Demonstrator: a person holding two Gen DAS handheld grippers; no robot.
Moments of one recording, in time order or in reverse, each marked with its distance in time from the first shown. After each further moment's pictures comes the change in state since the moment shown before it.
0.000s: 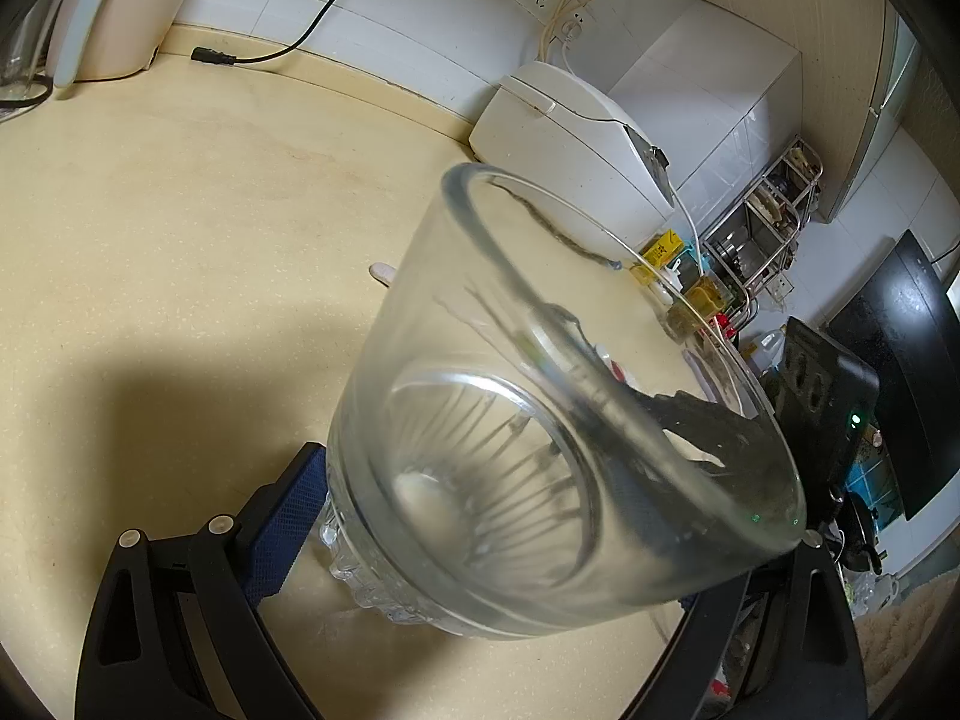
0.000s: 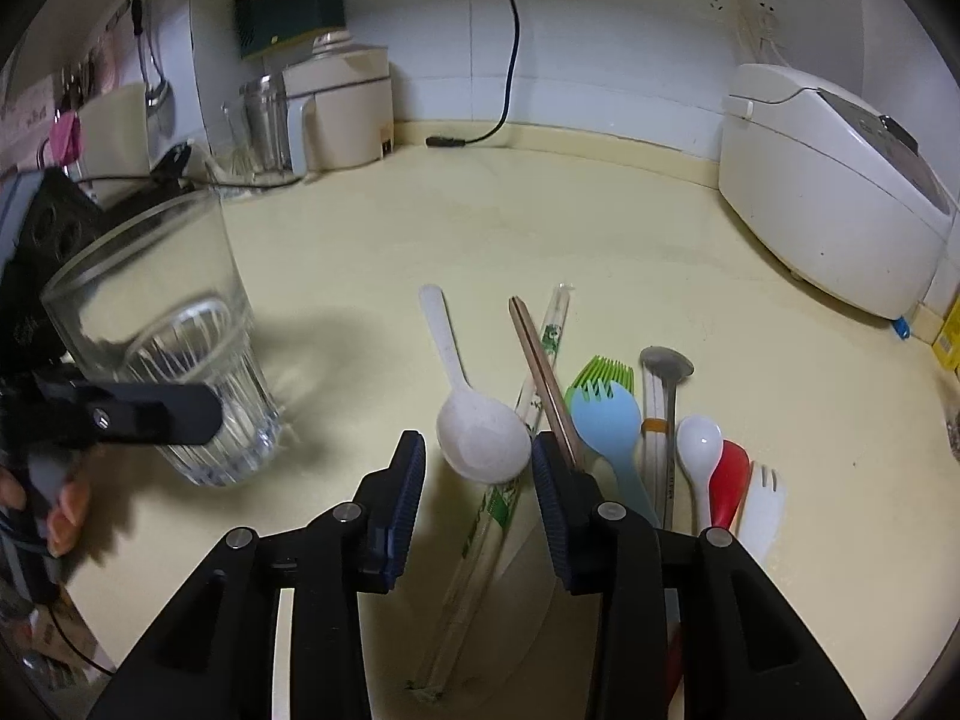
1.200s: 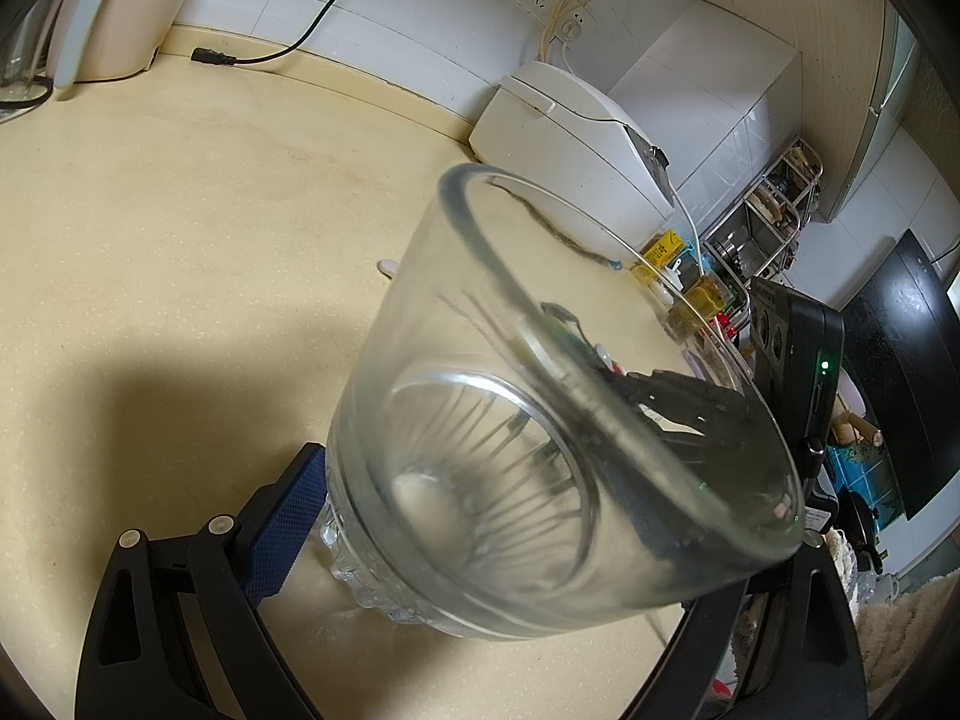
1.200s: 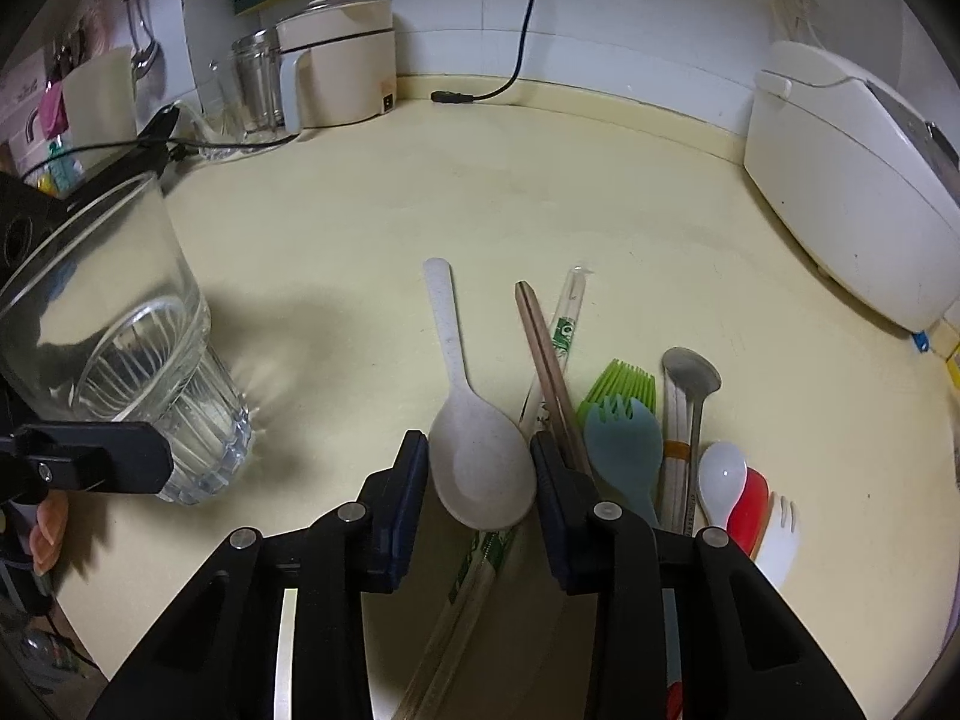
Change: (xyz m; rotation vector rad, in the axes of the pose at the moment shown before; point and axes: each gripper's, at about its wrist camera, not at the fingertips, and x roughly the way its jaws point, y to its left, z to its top) left arm -0.001 0.002 0.001 -0.001 0.000 -0.002; right arm 0.029 0.000 0.015 -0.028 0.086 -0.008
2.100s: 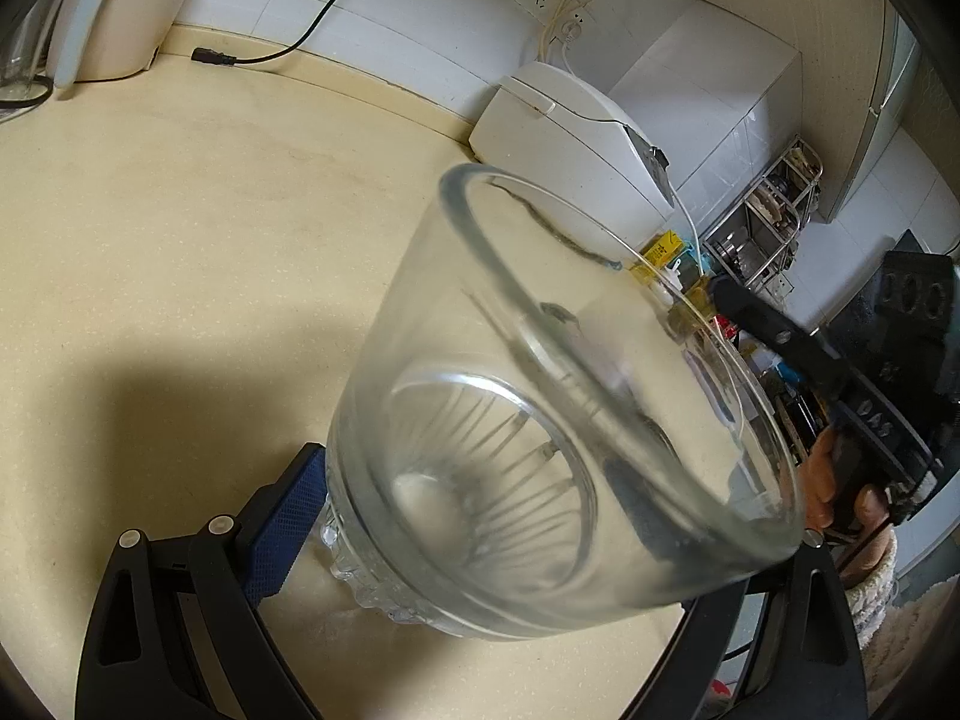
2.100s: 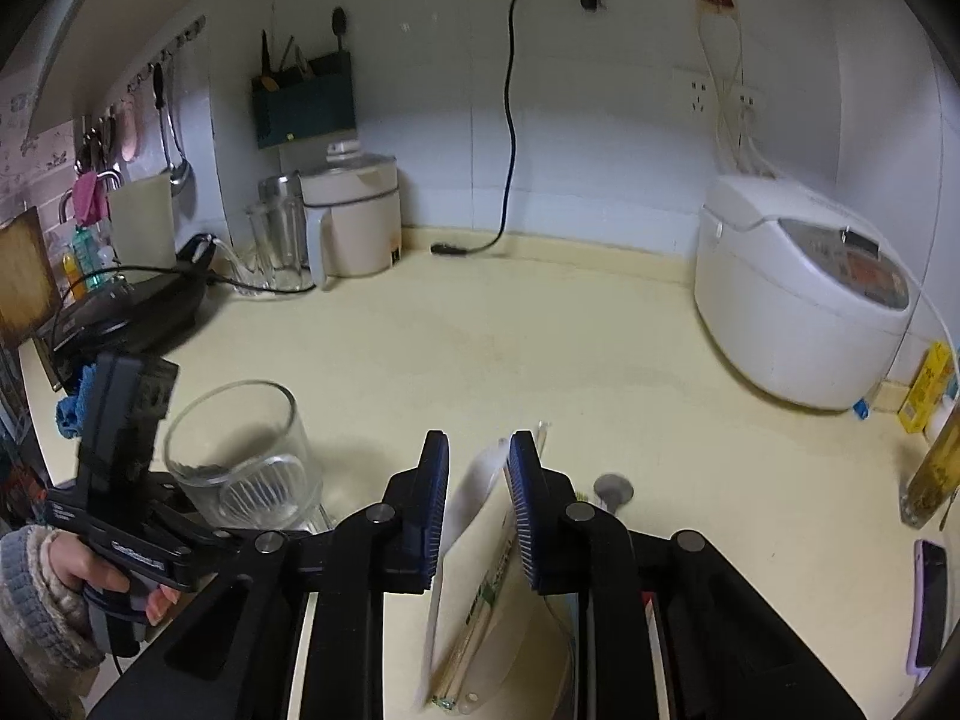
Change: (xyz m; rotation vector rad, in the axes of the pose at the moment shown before) left arm 0.000 0.000 0.000 0.000 0.000 0.000; right arm -0.098 -0.006 0.012 0.036 -0.263 0.015
